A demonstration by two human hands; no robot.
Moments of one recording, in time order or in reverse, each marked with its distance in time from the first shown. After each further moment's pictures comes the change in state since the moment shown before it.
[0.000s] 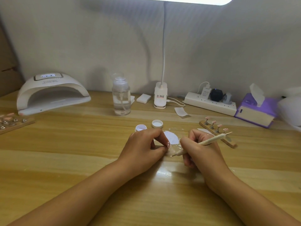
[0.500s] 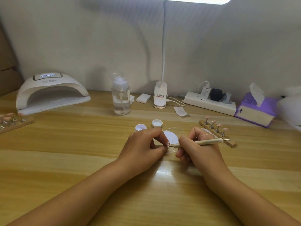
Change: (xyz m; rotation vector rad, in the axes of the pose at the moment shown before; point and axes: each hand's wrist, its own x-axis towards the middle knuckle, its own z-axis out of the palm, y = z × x) left_hand 0.000 -0.001 0.000 -0.009 0.005 -0.003; right_hand 0.002 0.006 -0.001 0.014 -0.002 -0.017
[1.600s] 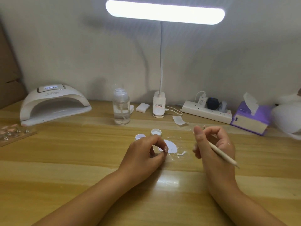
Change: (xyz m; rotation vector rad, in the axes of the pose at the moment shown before) left_hand 0.000 0.001 0.001 -0.041 0.051 0.014; right_hand -0.007 -0.014 -0.008 0.122 0.304 -0.279
